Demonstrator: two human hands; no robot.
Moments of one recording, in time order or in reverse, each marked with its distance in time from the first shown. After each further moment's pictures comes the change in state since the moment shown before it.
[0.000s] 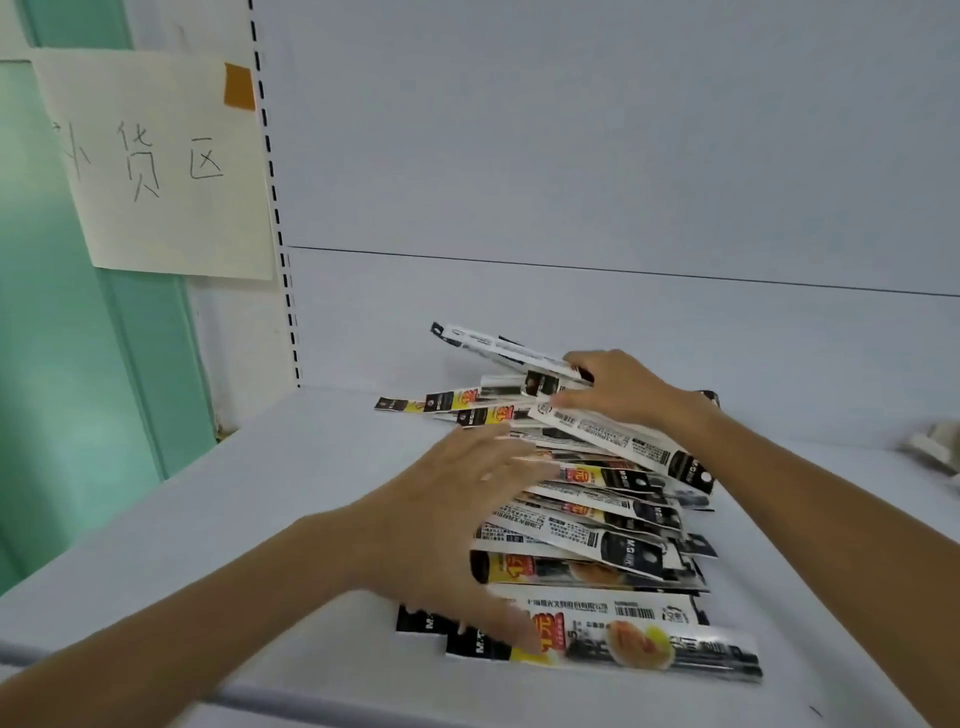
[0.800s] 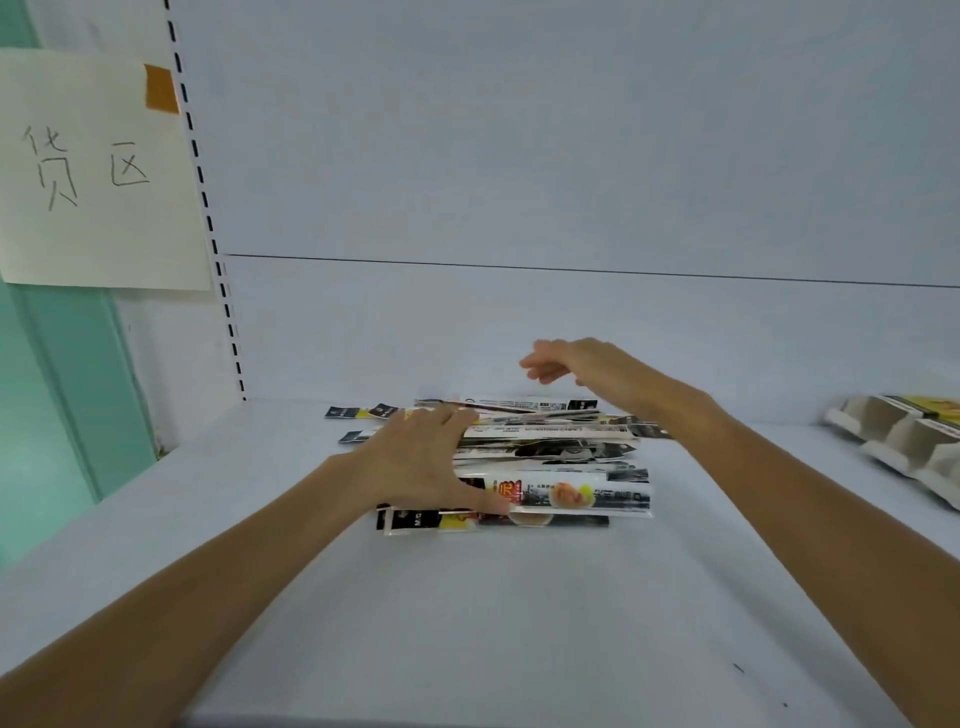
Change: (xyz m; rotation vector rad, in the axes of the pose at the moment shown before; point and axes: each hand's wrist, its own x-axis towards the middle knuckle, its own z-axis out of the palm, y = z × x) left_hand 0.055 -0.006 -0.006 0.050 -0.160 -0.337; right_hand -0.043 -0.011 -0.032 0.444 -0.035 0.167
